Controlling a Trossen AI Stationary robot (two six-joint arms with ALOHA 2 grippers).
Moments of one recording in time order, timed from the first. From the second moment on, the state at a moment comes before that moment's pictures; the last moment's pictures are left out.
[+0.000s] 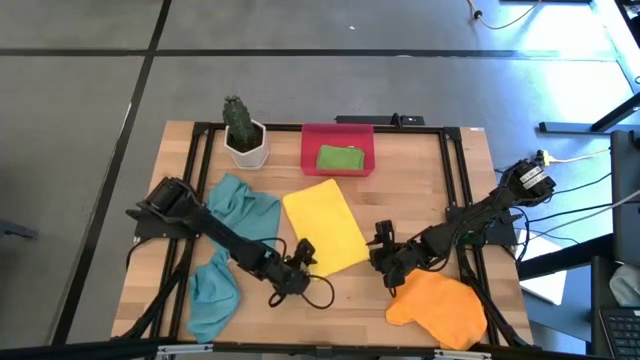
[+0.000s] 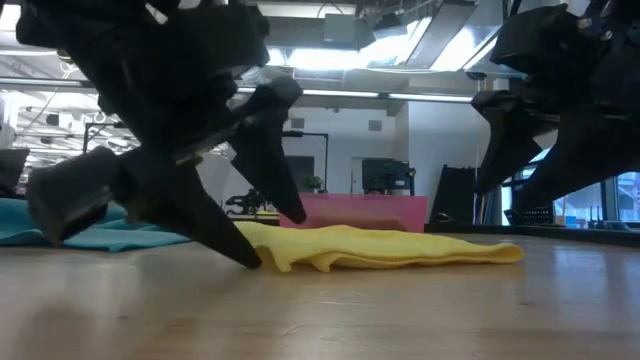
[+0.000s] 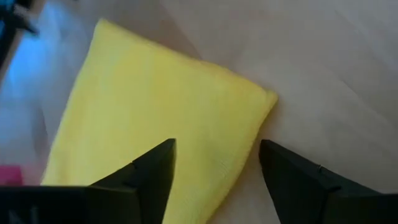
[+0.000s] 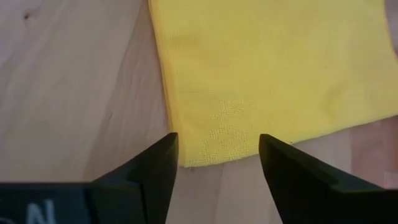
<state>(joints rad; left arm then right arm) -0.49 1.90 0.99 -0.01 -0.46 0.42 0.54 1.53 0.73 -0.25 0.46 0.13</state>
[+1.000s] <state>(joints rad) -0.46 1.99 0.99 0.24 -0.50 0.66 0.54 1.53 0.73 -0.24 0.48 0.15</state>
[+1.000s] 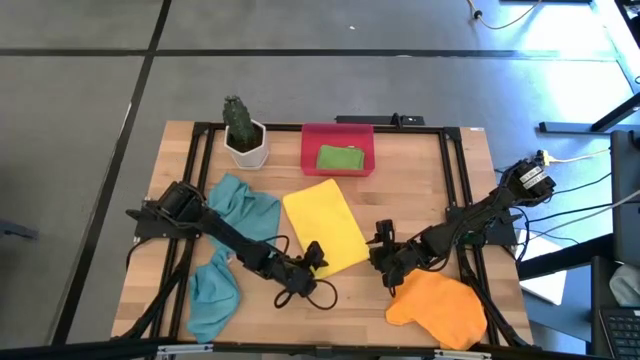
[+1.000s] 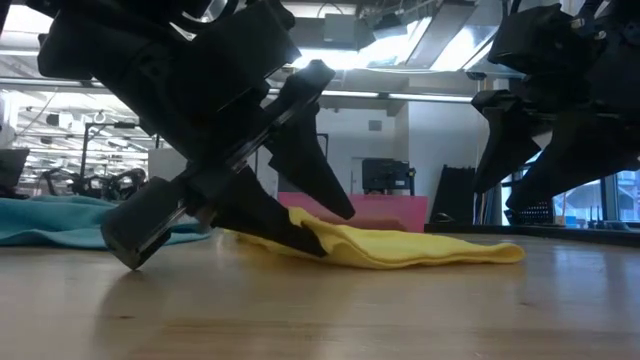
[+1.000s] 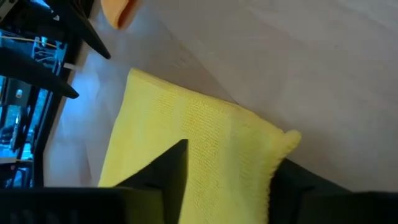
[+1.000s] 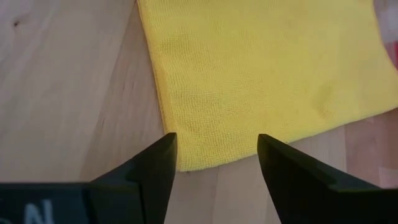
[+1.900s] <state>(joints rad) -0.46 1.96 0.97 0.24 -0.39 0.39 0.66 1.72 0.73 -0.15 0.59 0.03</state>
